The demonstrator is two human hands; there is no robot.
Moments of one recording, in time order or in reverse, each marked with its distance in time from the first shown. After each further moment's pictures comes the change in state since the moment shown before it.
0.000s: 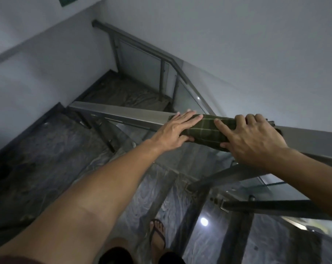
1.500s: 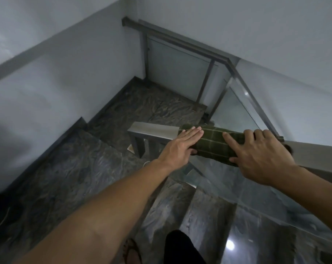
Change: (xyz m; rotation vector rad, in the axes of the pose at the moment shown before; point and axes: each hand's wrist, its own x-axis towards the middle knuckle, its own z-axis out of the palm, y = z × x) left_hand -0.176 -0.639 -0.072 -0.059 0.125 -0.009; right_hand 0.527 -0.412 0.014 0.022 -0.028 0.051
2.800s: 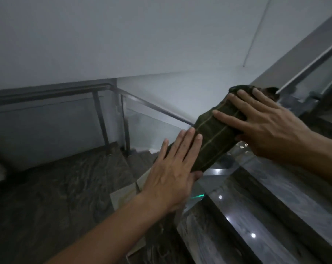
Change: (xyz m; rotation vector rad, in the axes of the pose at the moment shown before) left_hand 0.014 -0.283 -0.043 0.088 -0.367 0.859; right_hand 0.175 -0.228 0.009 0.030 -0.093 0.827
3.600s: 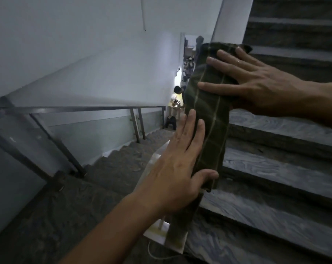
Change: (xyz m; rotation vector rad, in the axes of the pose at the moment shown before) left_hand -0.010 -0.103 -0.014 -0.503 -0.396 0.556; right_hand 0.003 -0.086 -0.015 0.096 -0.227 0.376
